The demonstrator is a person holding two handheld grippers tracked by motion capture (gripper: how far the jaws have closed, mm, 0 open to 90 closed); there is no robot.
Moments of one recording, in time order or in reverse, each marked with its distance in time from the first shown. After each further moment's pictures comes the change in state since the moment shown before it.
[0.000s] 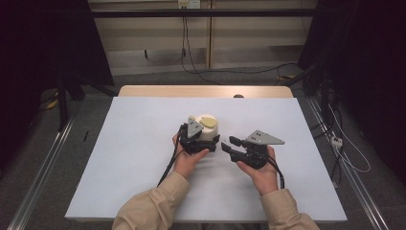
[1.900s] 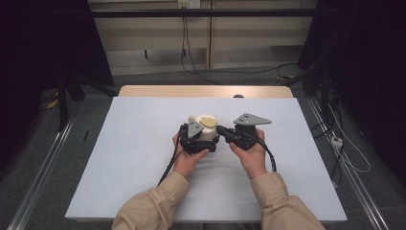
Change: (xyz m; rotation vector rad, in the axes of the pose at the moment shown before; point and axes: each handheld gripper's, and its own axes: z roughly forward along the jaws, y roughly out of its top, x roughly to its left) left arm 0.000 0.000 0.000 0.007 0.003 0.011; right arm -0.005 0.040 0.035 0.048 0.014 -0.038
